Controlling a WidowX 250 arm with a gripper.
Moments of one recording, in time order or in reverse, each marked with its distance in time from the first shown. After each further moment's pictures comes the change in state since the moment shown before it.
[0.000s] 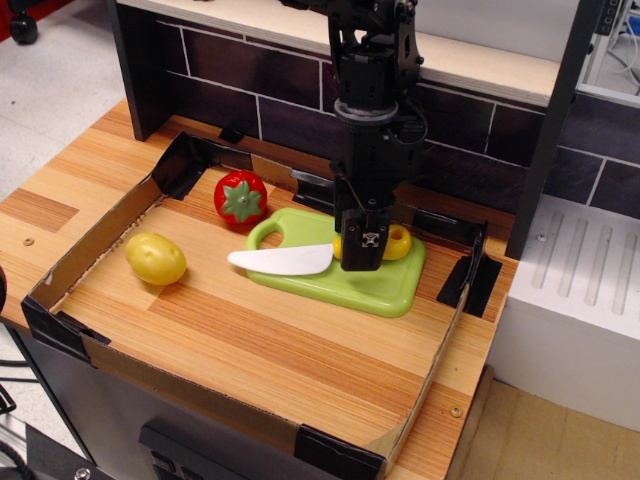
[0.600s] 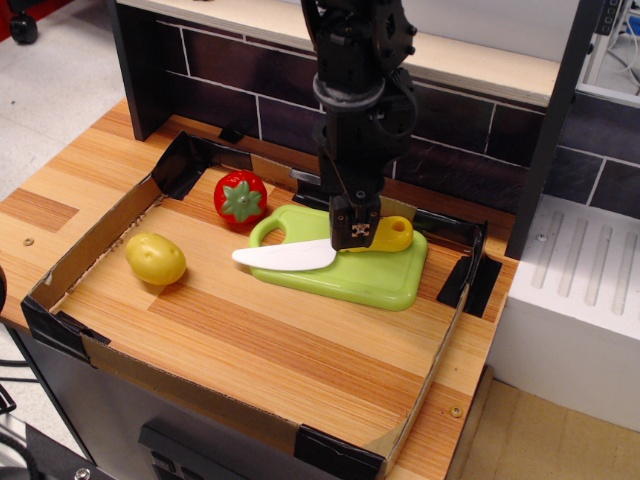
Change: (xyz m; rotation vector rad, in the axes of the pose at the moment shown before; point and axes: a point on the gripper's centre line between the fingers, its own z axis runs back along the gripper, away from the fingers) arm -0.007 -0.015 0.041 0.277 -0.099 0.033
